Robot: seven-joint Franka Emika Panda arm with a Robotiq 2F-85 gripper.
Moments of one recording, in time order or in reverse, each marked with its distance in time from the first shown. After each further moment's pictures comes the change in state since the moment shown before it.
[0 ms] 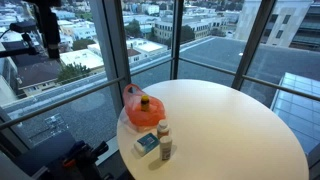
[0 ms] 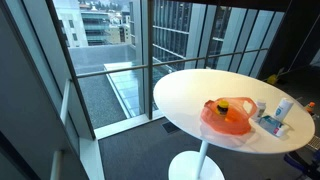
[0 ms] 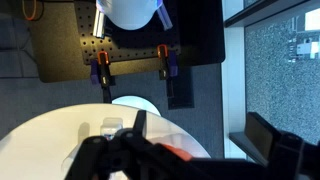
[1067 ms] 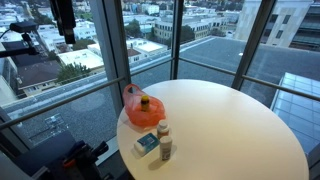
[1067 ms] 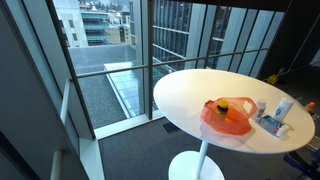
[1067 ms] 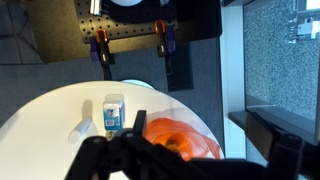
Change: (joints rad) arm -0.049 0.093 0.012 0.117 -0.004 0.048 0.003
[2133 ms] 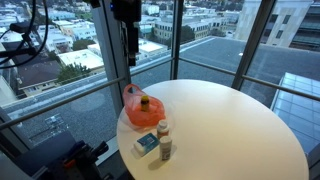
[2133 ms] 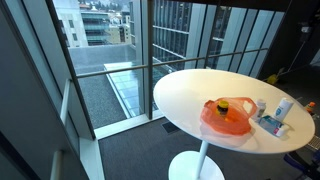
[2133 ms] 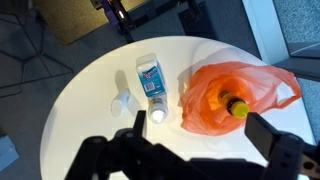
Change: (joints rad) arm -0.125 0.343 -0.068 0.077 -0.130 0.284 0.145
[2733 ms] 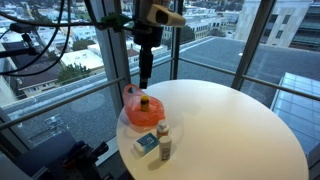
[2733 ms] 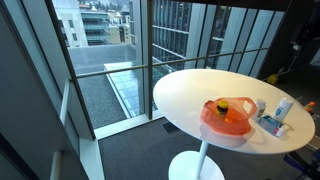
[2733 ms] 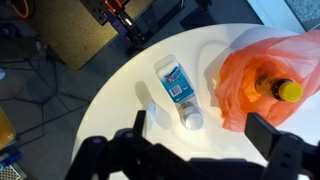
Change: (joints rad) arm -0.052 0.128 -0.081 -0.009 -0.012 0.048 0.105
